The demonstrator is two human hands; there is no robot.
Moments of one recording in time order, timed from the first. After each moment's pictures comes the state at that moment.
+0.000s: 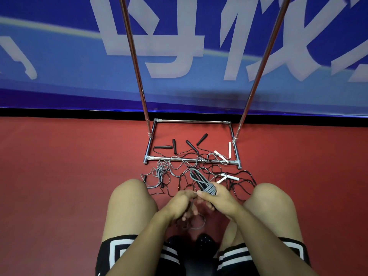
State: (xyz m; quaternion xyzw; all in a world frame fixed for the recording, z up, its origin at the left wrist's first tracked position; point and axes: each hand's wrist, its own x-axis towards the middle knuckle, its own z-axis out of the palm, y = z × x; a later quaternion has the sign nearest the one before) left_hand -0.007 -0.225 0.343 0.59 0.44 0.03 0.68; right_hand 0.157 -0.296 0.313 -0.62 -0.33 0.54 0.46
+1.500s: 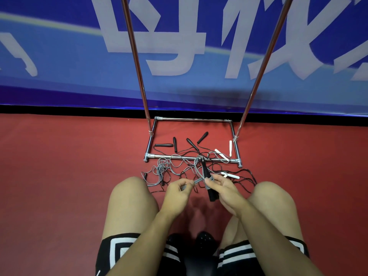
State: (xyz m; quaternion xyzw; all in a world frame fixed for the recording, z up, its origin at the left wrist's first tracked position) left_hand -0.005 -0.221 0.319 0.62 0.45 0.29 0.58; right_hand 0.163 -0.288 0.326 -0.58 -0.23 0.56 0.55
